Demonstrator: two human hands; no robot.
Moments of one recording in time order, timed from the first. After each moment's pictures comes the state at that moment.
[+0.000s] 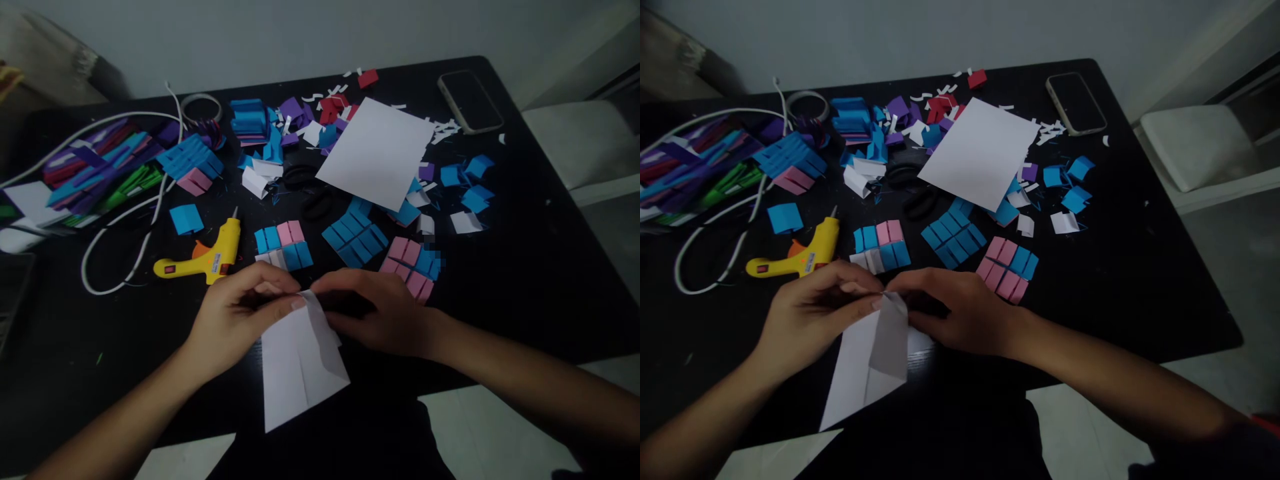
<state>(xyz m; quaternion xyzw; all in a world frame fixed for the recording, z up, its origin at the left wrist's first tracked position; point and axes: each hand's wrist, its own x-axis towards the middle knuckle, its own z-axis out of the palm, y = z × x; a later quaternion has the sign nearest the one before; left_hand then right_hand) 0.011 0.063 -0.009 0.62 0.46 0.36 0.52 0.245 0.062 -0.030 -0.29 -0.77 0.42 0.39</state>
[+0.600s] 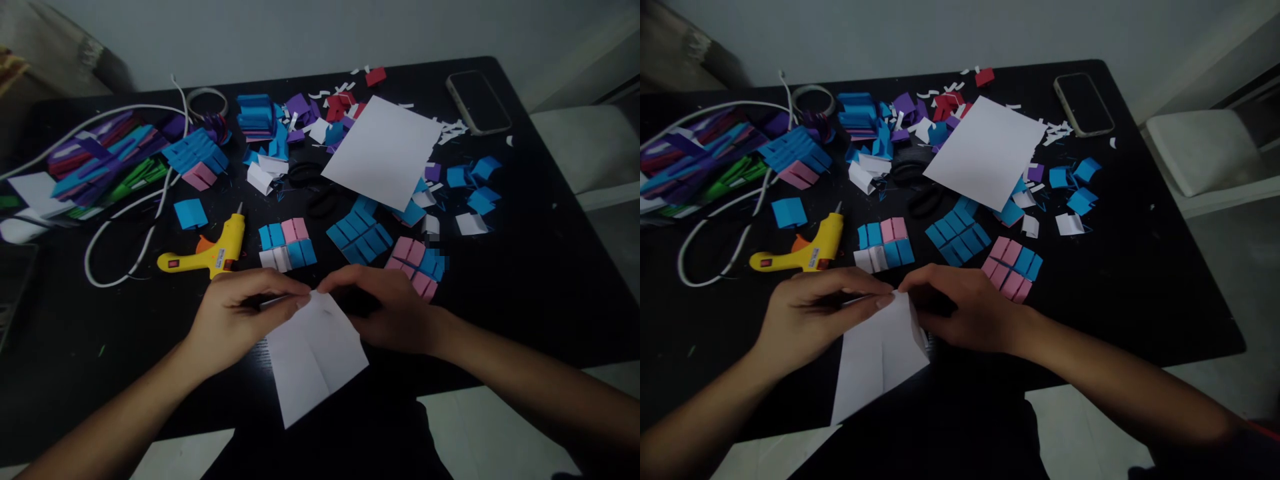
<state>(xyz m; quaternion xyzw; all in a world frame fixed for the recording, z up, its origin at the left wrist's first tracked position) 0.008 0.061 -0.005 0.67 0.46 0.35 0.46 0.246 0.062 -0.026 -0.33 -0.75 0.46 0.35</state>
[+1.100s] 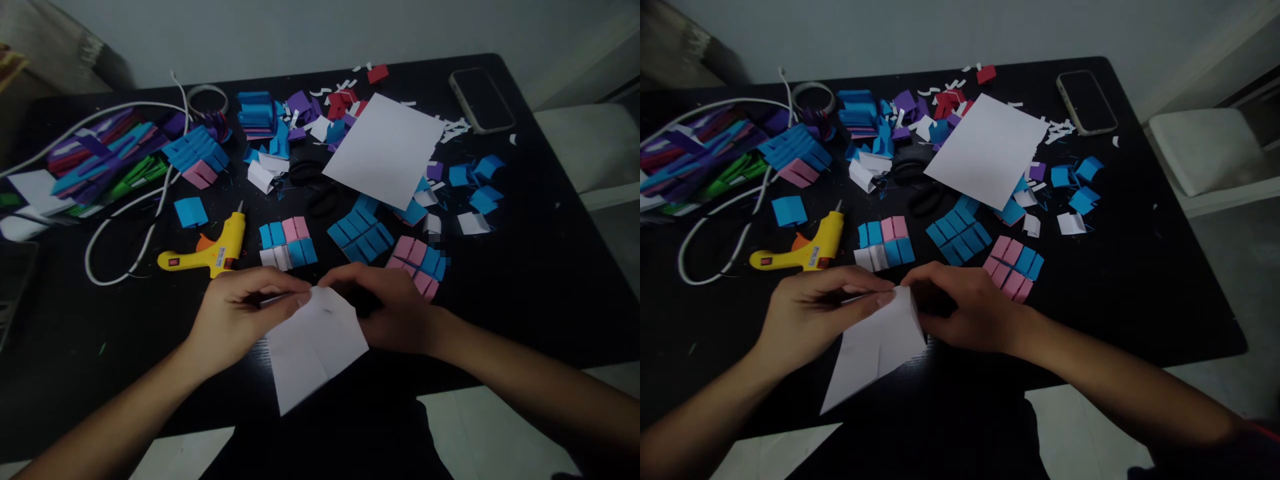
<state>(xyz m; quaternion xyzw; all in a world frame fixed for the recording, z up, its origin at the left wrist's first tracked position) 0.012 0.059 -0.004 0.62 0.49 0.35 0.50 0.246 0.062 -0.024 -0.34 -0.75 0.45 0.35</state>
